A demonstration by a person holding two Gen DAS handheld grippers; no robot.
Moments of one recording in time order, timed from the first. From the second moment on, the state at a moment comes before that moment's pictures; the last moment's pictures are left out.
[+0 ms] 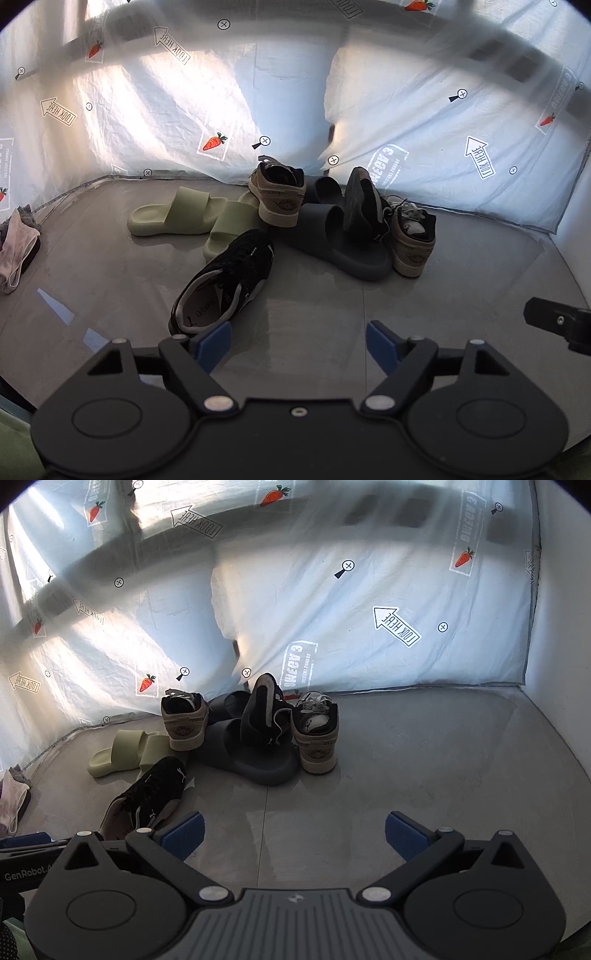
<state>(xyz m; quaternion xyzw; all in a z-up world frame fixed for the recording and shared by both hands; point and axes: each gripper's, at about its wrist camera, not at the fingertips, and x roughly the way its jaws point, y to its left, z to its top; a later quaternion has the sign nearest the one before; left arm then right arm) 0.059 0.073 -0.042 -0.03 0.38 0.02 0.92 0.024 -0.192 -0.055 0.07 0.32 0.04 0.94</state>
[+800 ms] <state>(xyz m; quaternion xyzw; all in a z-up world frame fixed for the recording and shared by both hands) 0.202 0.159 -0.217 -0.02 0.41 0.09 0.91 0.124 -0.192 -0.102 0.09 0.33 0.02 0.94</state>
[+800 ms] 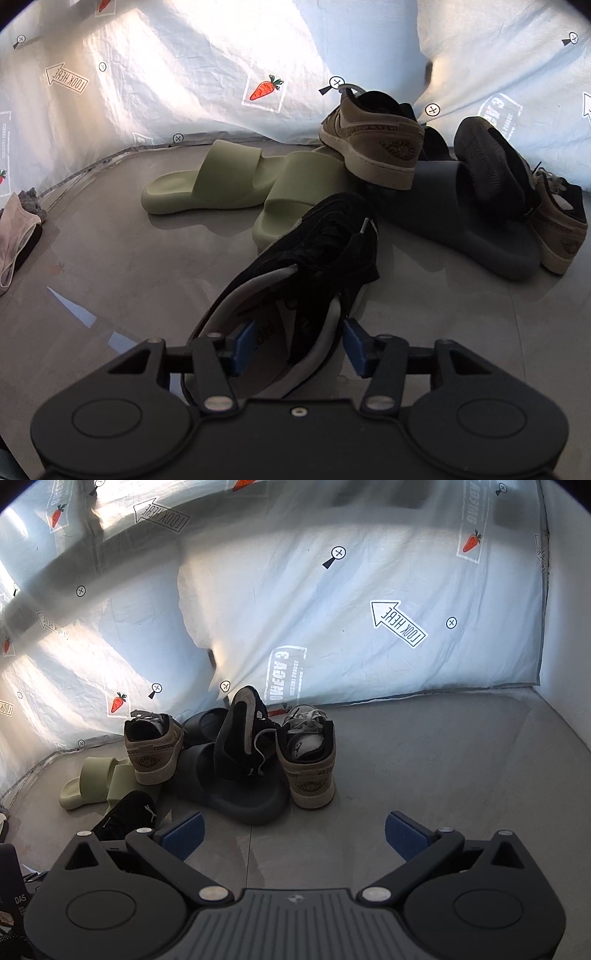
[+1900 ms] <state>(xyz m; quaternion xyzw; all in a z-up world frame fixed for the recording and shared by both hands) 0.172 0.069 -0.215 -0.06 0.48 -0.11 0.87 0.126 -0.210 -0.129 0.15 0.38 0.00 0.91</state>
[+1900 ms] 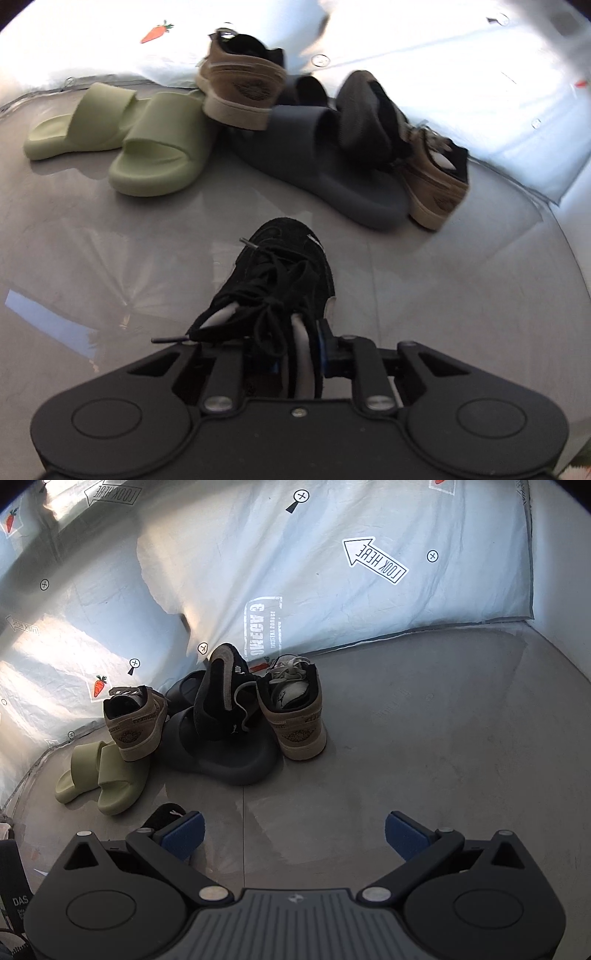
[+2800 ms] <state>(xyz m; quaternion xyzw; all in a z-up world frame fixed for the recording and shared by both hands) 0.074 -0.049 -0.205 0.03 0.43 -0.11 0.90 0.021 -0.302 -0.162 0.16 0.44 -0.01 0.88</state>
